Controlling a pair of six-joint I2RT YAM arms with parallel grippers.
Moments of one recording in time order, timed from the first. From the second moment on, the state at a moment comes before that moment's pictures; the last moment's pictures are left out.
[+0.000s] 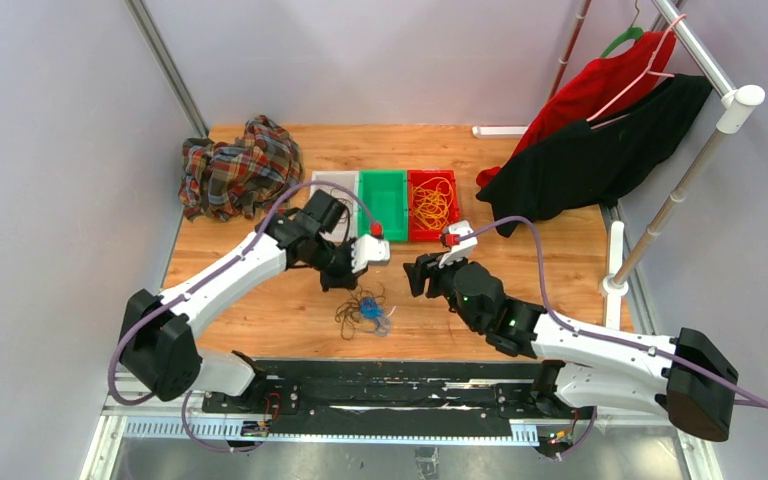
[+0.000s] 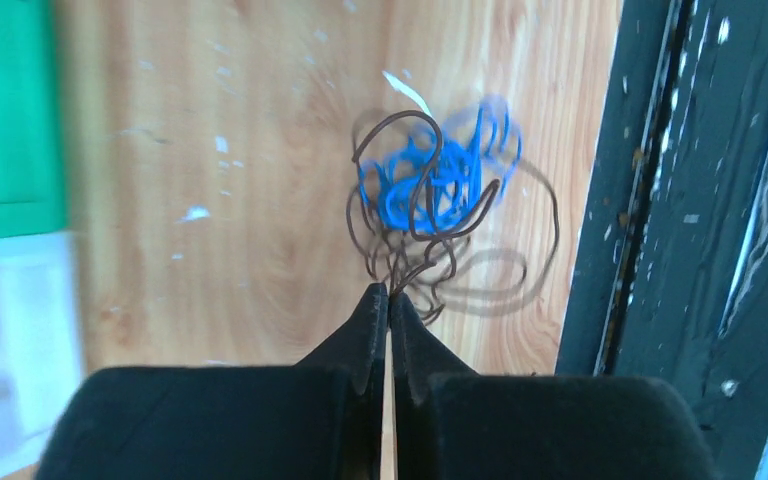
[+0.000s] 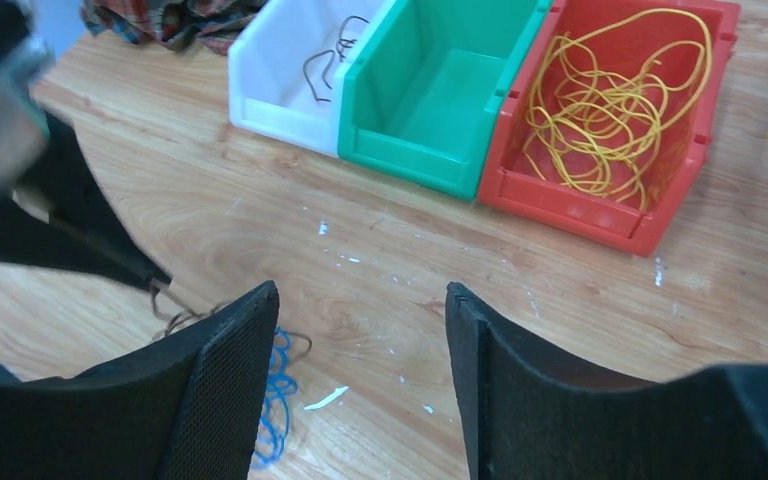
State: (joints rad) left arm -0.59 1.37 1.01 -0.82 0.53 0.80; right arm 1.06 1.04 0.53 0.27 0.53 0.30
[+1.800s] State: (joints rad) left arm -0.59 1.28 1.65 -1.13 0.69 0.40; right arm 1.14 1.40 0.72 0.50 0.50 0.20
